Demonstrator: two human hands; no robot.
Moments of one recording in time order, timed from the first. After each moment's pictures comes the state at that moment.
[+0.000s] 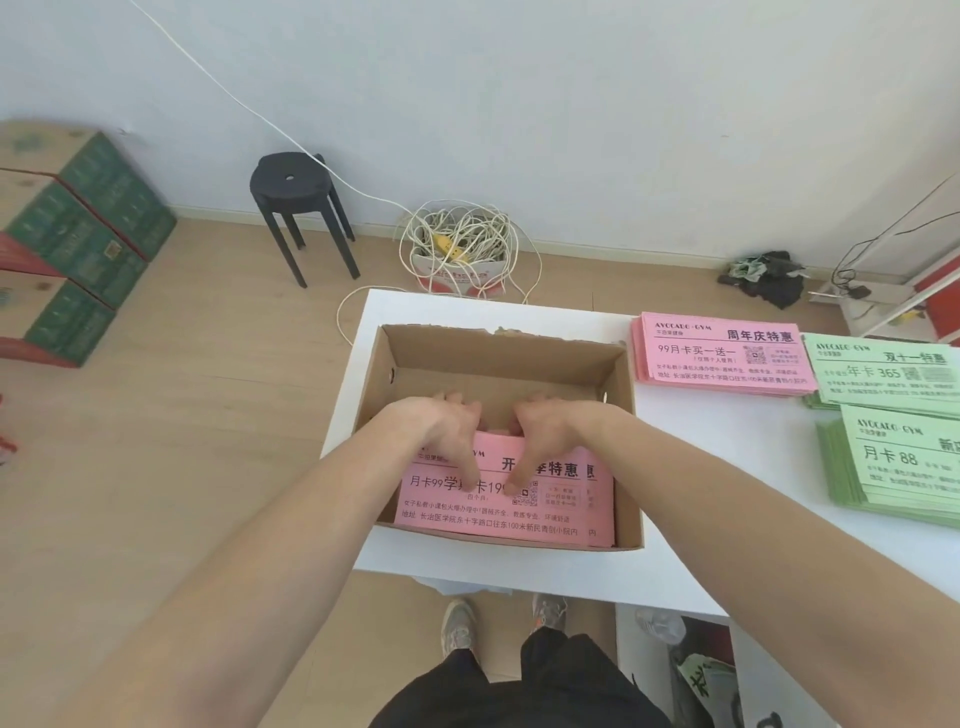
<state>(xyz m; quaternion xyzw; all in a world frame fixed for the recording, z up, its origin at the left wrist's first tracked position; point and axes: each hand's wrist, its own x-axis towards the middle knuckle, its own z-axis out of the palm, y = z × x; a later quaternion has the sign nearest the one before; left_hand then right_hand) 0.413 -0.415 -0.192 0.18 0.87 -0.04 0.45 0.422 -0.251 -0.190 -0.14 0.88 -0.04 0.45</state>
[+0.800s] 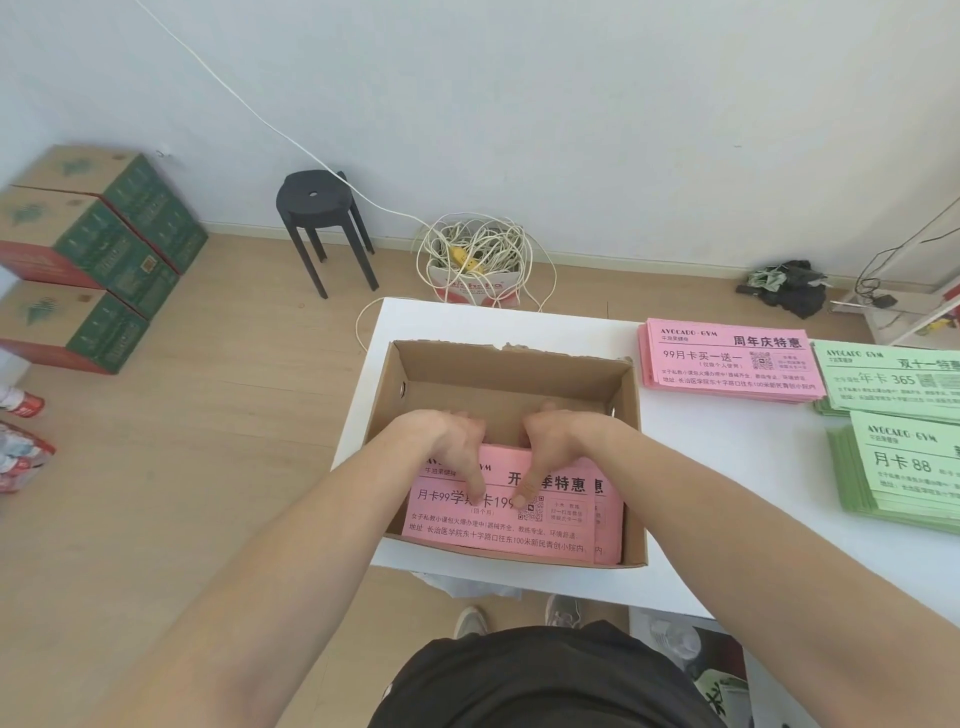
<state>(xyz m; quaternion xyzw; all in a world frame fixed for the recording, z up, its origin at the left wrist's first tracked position) 0.426 -0.413 -0.191 0.18 0.87 -0.05 0.46 0.430 -0.247 -0.196 -0.14 0.88 -0.05 0.46</state>
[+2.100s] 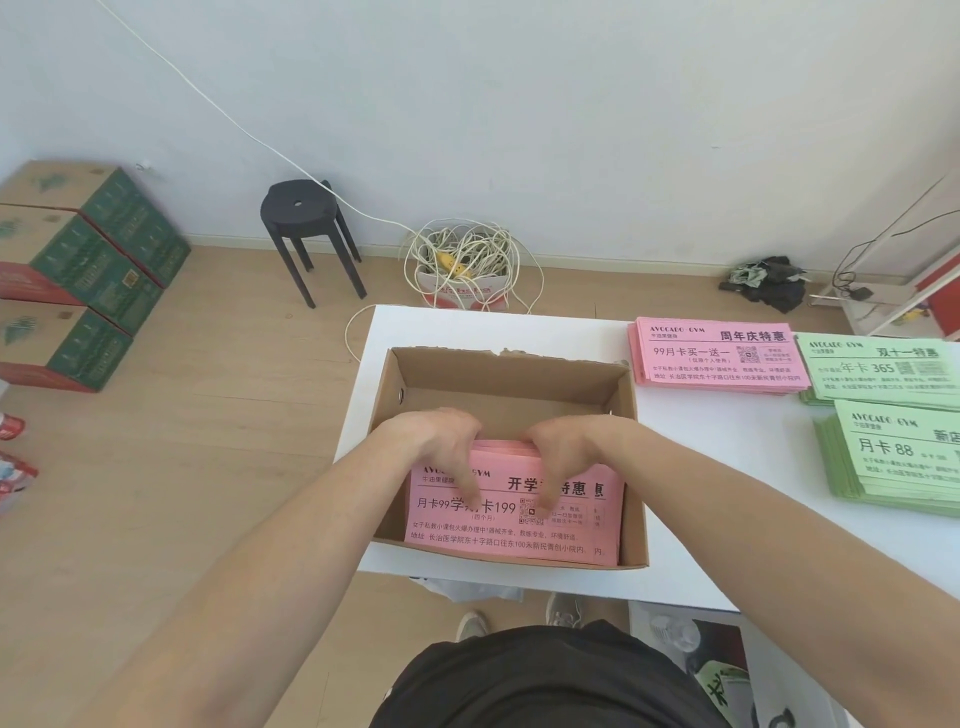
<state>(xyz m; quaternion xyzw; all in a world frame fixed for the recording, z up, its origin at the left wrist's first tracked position) 0.426 -0.424 -0.173 0.21 0.87 0.01 0.45 0.442 -0.237 -0.184 -0.15 0.85 -0.11 0.50</state>
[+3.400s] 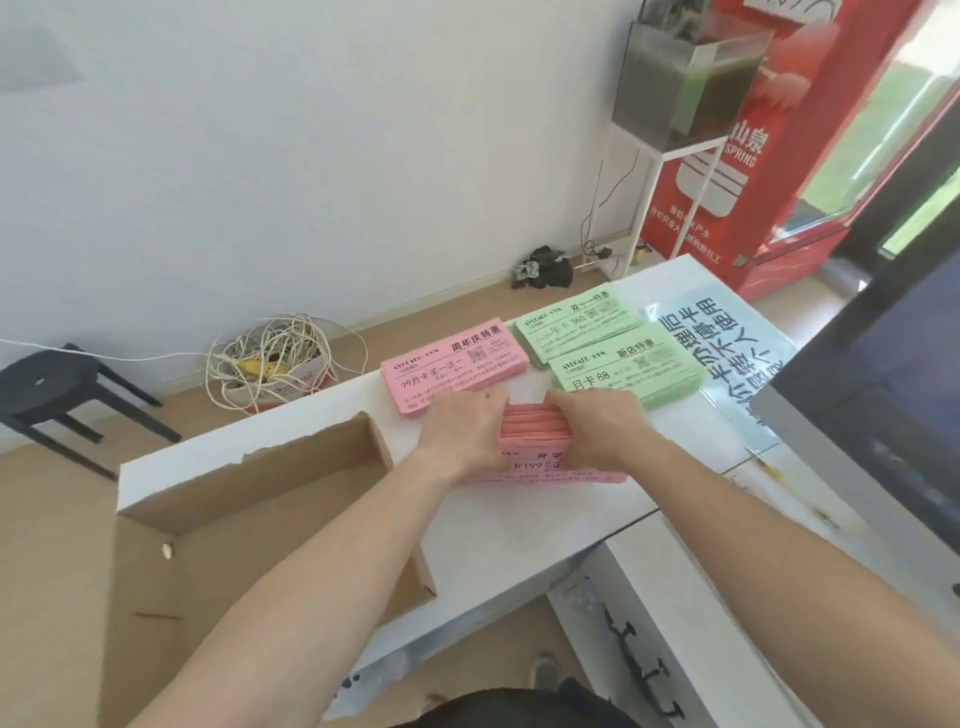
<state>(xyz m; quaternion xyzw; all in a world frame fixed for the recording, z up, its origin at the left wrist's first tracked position) 0.486 -0.133 -0.148 0.46 0.89 -0.01 0.04 0.594 0.031 -0.132 0.13 0.98 -0.03 0.14</state>
